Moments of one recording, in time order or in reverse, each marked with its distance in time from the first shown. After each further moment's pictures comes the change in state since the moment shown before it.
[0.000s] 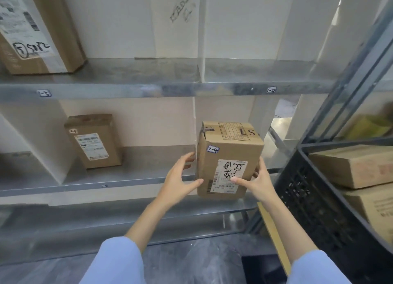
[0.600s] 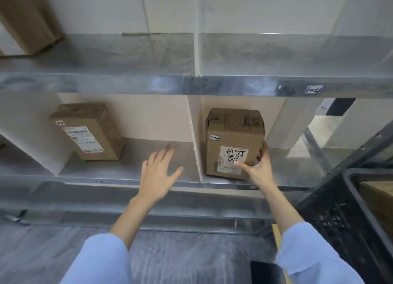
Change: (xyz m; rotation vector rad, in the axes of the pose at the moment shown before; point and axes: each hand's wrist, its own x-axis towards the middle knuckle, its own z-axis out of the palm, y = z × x) left_hand 0.079 -0.061 -0.001 0.737 0.178 -0.189; right_hand 0.167 0.074 0.018 0.010 -0.042 0.003
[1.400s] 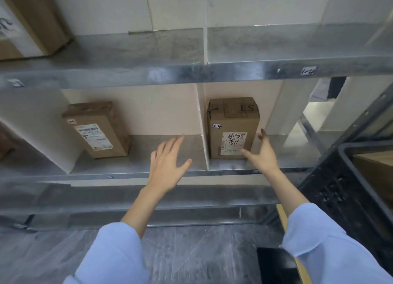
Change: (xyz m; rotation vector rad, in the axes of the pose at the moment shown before) left_hand -0.018 0.004 -0.023 0.014 0.006 0.085; right_hand -0.023 -0.020 0.003 -0.418 0.032 0.092
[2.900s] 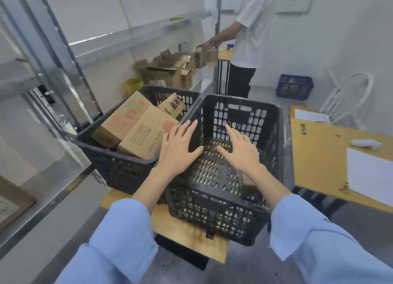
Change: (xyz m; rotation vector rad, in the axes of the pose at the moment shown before) left_hand -0.247 0.483 0.040 -0.269 -0.242 1.219; right_hand -0.482 0.172 -0.340 -0.658 0.653 0.626
